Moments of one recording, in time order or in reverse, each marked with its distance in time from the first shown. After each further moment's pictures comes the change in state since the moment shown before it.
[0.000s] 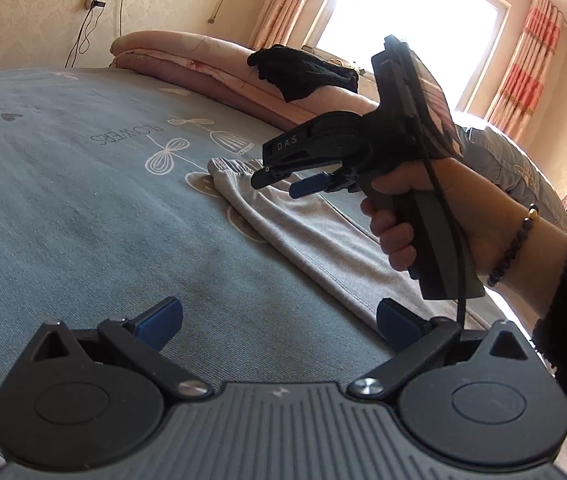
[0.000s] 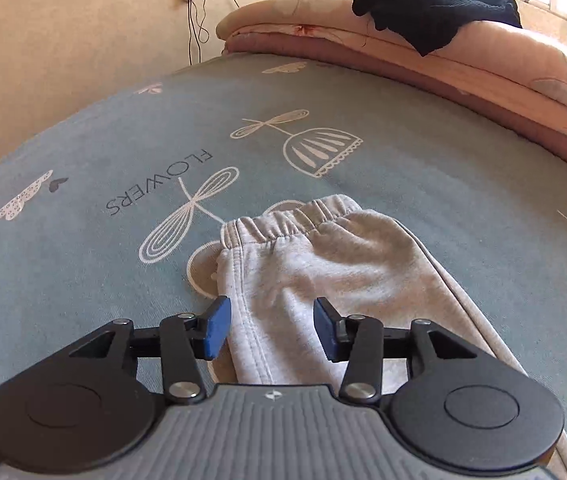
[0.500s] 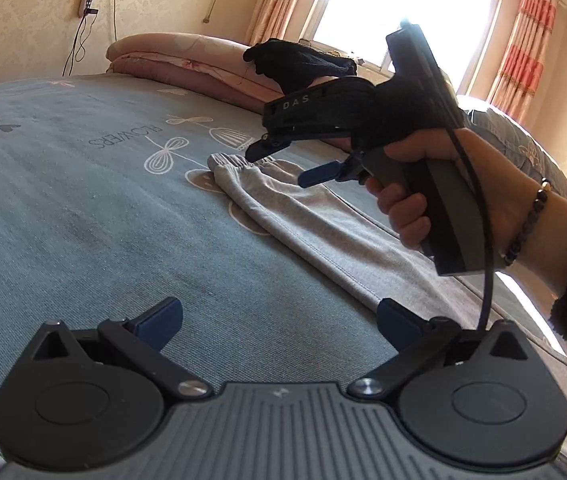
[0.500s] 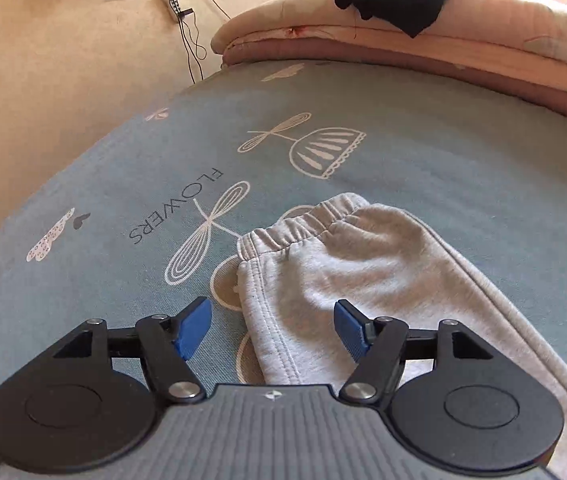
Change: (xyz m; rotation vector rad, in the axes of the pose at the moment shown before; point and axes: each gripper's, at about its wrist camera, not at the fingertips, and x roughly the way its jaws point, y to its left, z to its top) left arm 0.002 -0.009 -0.004 0.057 0.017 0.024; right arm -0.019 -0.021 0.005 0.129 -0.032 0.088
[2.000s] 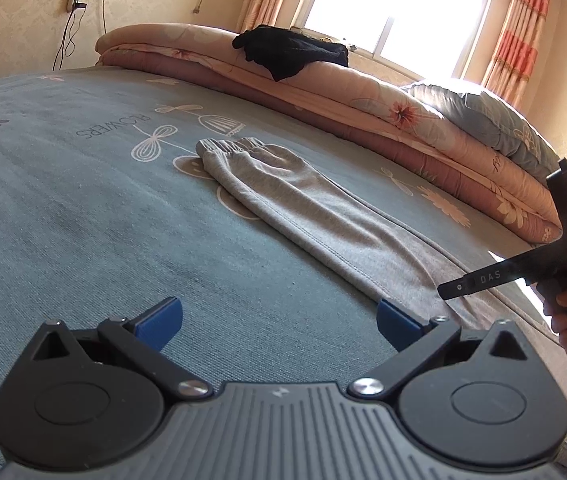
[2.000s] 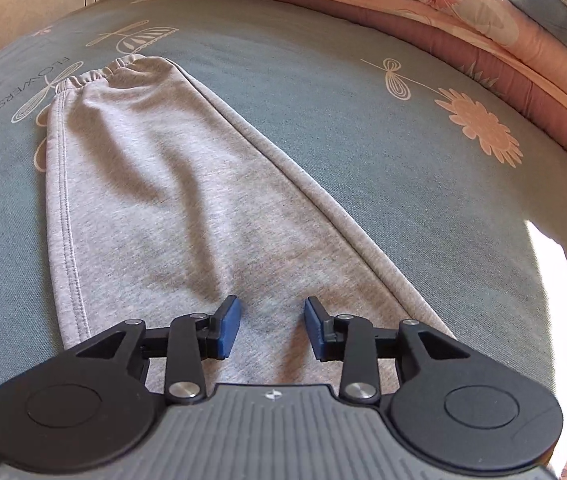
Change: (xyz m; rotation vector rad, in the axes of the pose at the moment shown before) left arm 0.009 -0.005 -0.004 0.026 0.038 -0.004; right arm -0.084 -0.108 -0.117 -0.022 0.181 -0.369
